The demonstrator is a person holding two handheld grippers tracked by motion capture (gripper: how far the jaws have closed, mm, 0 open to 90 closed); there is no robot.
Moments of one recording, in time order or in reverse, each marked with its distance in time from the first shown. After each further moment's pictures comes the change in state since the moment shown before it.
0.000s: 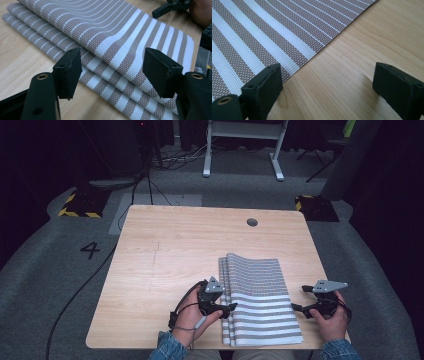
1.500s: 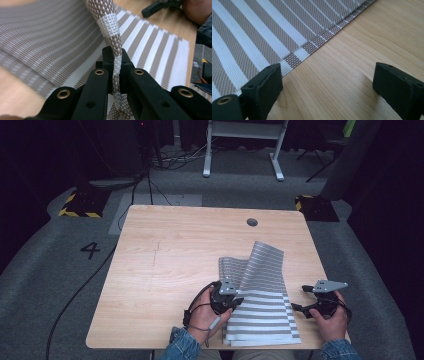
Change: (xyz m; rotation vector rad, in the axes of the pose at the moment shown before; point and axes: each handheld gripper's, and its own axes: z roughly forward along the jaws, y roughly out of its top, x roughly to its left) left arm -0.018 0.016 0.012 -0.010 -0.026 0.088; right arm 0.000 0.000 0.000 -0.001 -0.005 -0.004
